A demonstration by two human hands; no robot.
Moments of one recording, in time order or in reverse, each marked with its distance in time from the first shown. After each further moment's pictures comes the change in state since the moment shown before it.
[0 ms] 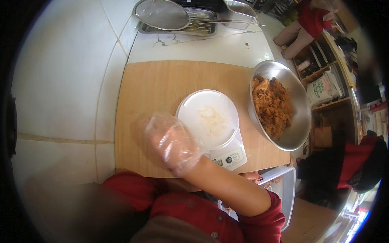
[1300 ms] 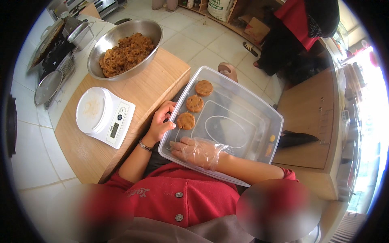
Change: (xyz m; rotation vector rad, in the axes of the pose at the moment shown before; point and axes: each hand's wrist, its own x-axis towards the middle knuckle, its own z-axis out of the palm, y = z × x) left_hand 0.003 0.028 -0.032 0.103 0.042 -0.084; right_hand -0.303 -0.015 0.002 -0.189 -0.216 0.403
